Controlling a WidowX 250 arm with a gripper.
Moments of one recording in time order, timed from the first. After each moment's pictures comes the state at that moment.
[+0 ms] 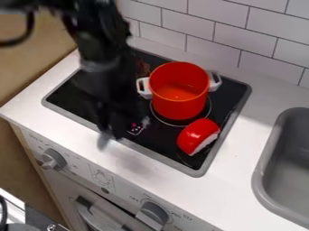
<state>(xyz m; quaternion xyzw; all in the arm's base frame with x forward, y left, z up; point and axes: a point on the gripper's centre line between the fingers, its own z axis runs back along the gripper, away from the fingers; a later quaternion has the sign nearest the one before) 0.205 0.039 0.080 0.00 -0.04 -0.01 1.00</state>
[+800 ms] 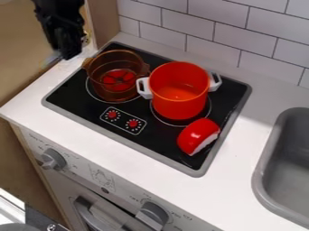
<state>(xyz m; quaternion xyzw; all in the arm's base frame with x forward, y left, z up) 0.269 0.144 0.108 0.04 -0.05 -0.09 0.99</state>
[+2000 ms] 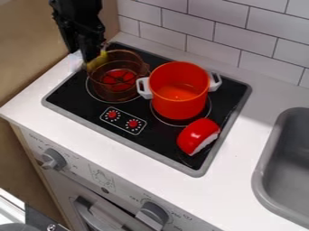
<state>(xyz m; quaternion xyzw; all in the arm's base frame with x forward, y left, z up) 0.286 0.133 0.098 0.06 -0.07 -0.08 0.99</state>
